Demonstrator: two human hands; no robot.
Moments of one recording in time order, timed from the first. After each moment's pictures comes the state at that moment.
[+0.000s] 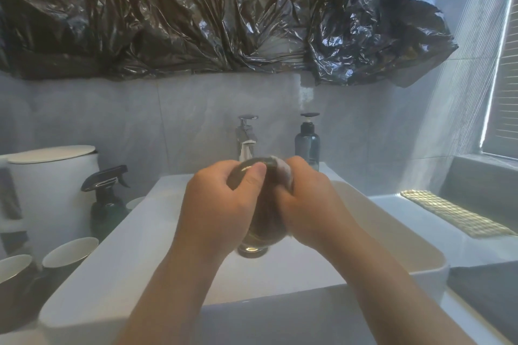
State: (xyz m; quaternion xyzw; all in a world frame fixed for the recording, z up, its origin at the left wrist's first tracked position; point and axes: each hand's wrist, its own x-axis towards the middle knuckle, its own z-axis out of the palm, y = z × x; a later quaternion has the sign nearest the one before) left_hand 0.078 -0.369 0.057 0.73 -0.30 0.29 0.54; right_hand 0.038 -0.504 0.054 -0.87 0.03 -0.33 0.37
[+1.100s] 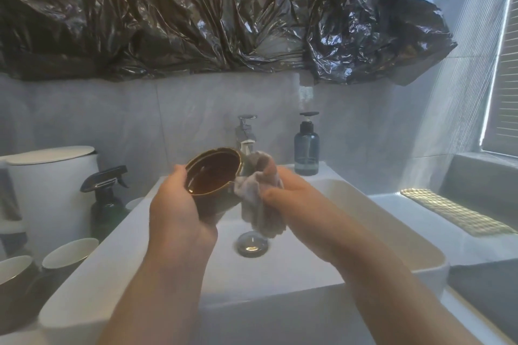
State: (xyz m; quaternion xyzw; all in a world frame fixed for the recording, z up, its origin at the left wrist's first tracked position) left_hand 0.097 -0.362 0.064 0.39 0.00 0.03 0.92; right_hand 0.040 -0.500 0.050 -0.76 -0.13 -0.12 0.62
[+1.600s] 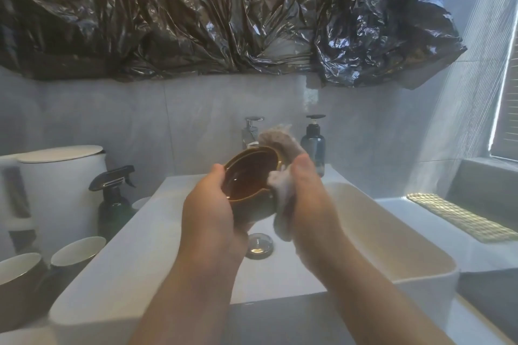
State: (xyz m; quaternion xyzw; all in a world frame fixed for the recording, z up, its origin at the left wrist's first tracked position) left_hand 0.079 -0.379 0.065 0.43 -0.05 -0.05 0.90; right_hand 0.053 -0.472 0.047 -0.54 -0.17 -0.27 0.78
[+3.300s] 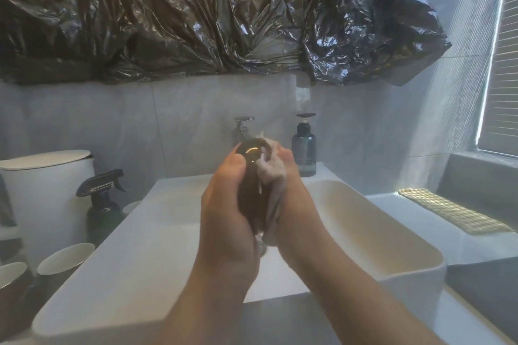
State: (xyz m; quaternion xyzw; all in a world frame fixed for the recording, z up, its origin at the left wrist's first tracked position) left_hand 0.065 -0.402 0.046 0.37 -0.27 -0.02 0.89; right_hand 0.028 -0.467 0.054 -0.70 -0.13 -0.34 0.62
